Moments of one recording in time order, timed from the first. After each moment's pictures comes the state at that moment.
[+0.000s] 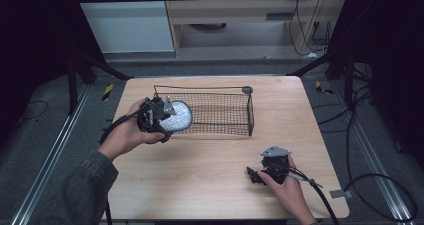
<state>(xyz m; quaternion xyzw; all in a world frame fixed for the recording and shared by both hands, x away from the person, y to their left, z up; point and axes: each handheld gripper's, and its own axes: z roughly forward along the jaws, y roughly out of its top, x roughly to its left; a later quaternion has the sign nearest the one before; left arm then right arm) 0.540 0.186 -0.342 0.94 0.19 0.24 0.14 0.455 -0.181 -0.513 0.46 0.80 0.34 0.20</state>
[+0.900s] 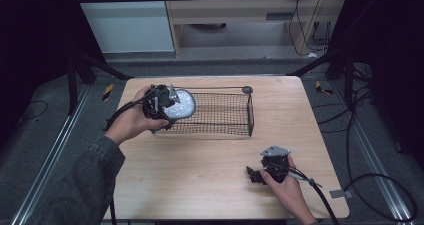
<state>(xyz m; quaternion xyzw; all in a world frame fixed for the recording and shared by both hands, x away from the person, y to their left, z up) 0.572 0.174 -0.328 0.94 0.17 0.25 0.13 0.456 -0.181 -0.513 0.46 0.80 0.34 0.20</state>
